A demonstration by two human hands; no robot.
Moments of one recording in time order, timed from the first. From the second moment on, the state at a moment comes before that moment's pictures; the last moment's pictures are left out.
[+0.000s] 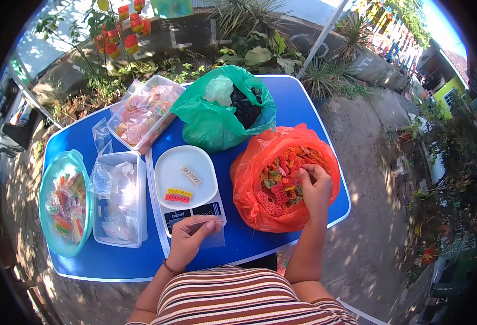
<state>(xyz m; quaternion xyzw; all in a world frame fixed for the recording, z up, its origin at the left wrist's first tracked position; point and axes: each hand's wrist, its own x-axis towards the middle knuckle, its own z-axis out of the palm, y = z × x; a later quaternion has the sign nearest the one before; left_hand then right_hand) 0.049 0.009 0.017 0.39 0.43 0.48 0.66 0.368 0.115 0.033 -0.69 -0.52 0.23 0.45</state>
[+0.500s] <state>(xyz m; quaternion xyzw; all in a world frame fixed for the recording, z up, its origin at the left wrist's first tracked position) 0.049 0.004 0.016 0.39 0.43 0.48 0.65 0.347 0.123 0.050 -0.69 -0.66 0.05 0.28</state>
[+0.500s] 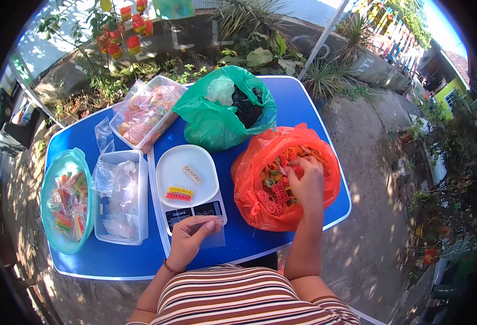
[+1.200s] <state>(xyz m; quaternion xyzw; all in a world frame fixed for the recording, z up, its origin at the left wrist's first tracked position) 0.042 0.003 0.015 0.38 0.44 0.50 0.64 0.343 0.107 0.059 -0.66 -0.61 -0.05 0.44</state>
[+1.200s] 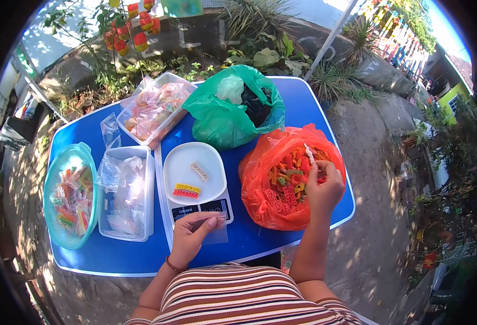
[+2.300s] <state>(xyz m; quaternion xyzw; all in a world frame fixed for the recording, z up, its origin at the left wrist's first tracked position) -0.019 -0.020 0.019 0.36 0.49 0.61 0.51 0.210 0.078 0.062 -0.42 -0.77 0.31 0.37</state>
